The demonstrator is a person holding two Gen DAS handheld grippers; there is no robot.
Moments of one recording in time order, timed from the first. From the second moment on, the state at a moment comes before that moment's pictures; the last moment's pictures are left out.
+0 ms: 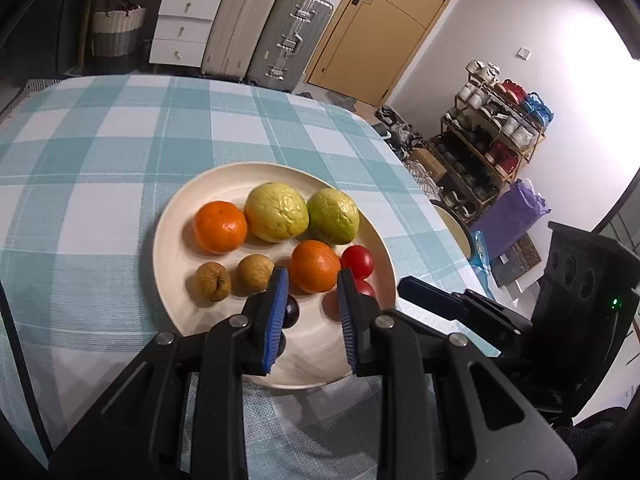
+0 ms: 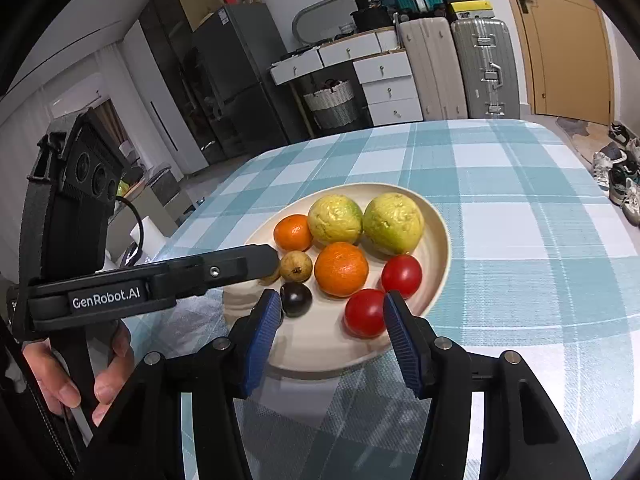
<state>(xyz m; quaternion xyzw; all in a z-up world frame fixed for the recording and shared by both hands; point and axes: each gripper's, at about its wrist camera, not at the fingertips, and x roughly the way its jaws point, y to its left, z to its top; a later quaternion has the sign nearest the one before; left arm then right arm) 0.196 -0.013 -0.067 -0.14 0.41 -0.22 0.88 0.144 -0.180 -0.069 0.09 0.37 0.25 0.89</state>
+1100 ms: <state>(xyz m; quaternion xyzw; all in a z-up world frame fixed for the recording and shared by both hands) 0.113 0.032 0.041 -0.09 0.28 -0.11 0.95 0.082 -0.179 0.042 0.08 0.19 0.19 0.96</state>
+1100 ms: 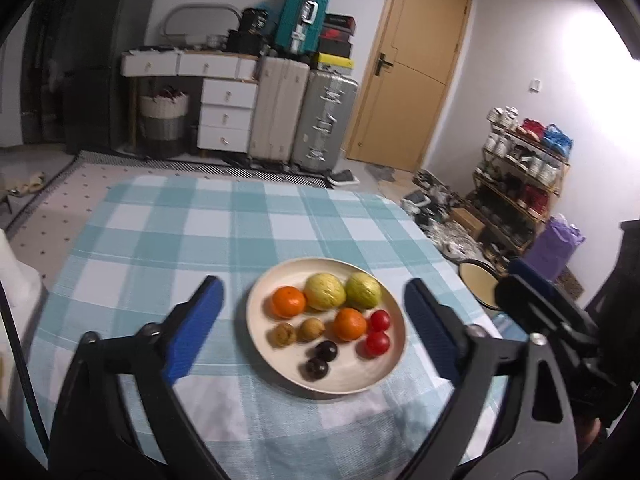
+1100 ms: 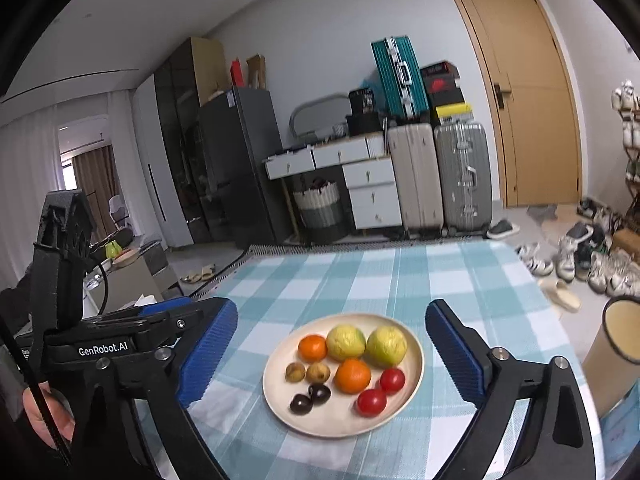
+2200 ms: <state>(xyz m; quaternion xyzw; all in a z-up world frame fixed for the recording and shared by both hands) 0.063 0.072 -0.022 -0.03 0.21 0.03 0.98 0.049 -0.182 -0.008 -0.01 0.14 0.14 0.98</state>
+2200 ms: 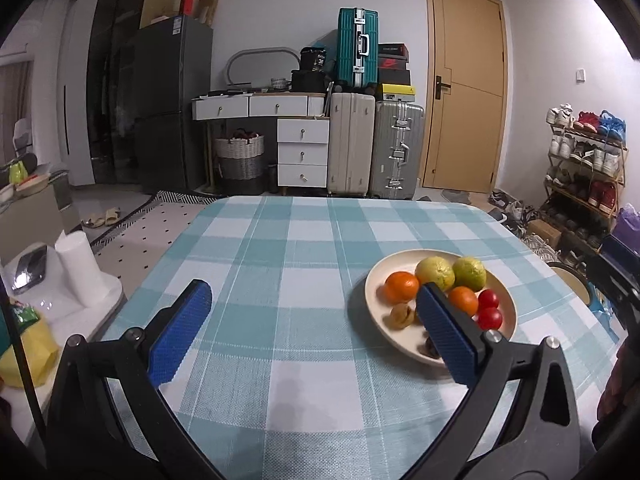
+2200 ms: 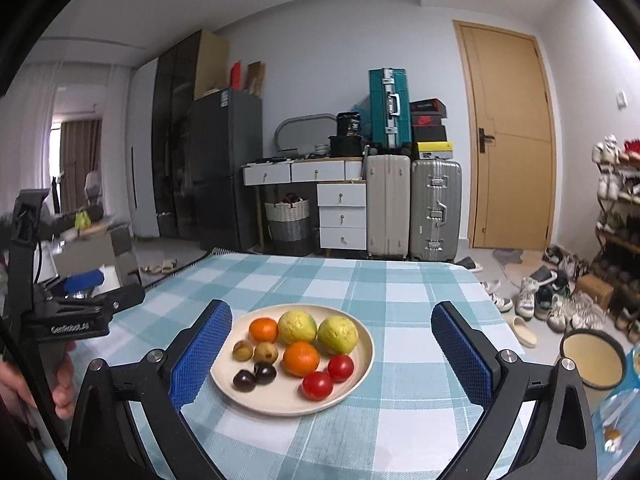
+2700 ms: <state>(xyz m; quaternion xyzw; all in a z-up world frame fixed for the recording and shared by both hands) 0.067 0.078 -0.050 -0.04 0.18 0.03 0.98 0.057 -0.184 -0.035 -0.01 0.16 0.14 0.98</state>
